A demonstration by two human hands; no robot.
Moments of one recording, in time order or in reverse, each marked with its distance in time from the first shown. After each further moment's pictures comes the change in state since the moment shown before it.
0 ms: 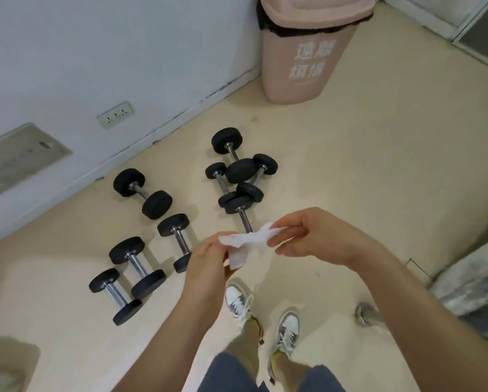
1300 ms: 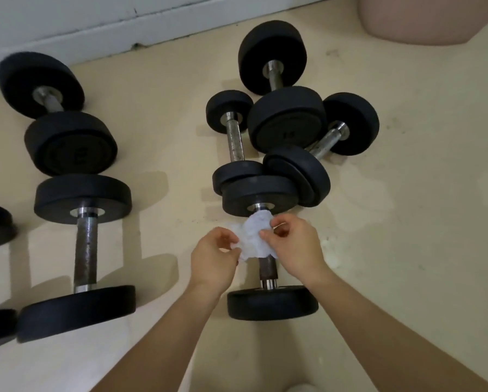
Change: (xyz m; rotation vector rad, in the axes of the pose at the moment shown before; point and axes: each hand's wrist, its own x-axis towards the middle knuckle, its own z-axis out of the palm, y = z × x) left_hand 0.587 -0.394 0.029 0.294 0.387 0.100; right_hand 0.587 0.442 0.047 -0.289 0.369 -0.115
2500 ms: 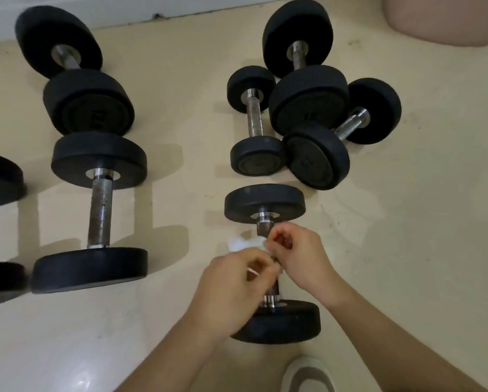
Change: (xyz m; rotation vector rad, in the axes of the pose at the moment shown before) left_hand -0.076 -0.018 -0.035 0.296 -0.361 0.351; right_hand -0.046 0.014 0.026 -0.063 -0.136 -0.140
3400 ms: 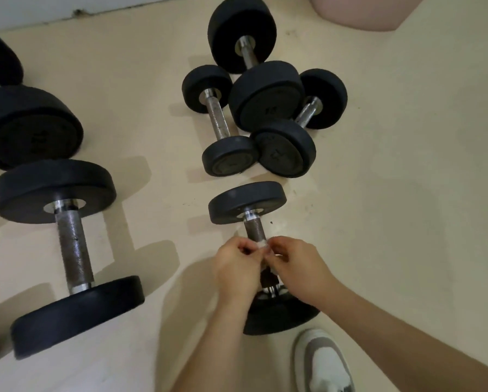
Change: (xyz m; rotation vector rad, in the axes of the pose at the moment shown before) left_hand 0.051 -0.027 0.034 -0.512 0.233 -0.329; right_hand -0.038 -0.017 0.012 -0.128 0.084 0.180
